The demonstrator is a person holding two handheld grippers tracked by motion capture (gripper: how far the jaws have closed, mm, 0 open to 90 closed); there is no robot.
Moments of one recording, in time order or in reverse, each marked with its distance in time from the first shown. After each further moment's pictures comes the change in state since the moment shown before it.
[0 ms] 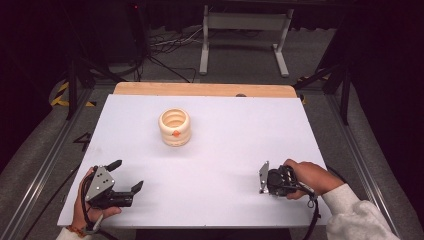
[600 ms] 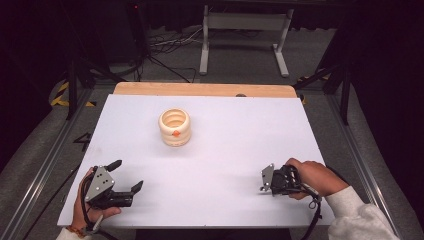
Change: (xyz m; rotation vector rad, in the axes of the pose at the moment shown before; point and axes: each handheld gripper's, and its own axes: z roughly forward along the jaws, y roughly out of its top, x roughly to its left) left arm -0.001 0.000 -0.001 -0.007 0.000 0.003; right arm 0.007 -0.005 -0.015 -0.050 -0.105 -0.050
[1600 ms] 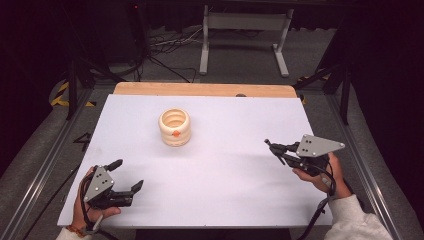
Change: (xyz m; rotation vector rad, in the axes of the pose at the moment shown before) left arm 0.000 0.002 -0.001 -0.017 -0.008 0.007; right arm -0.013 -0.047 -0.063 -0.834 -0.394 0.449
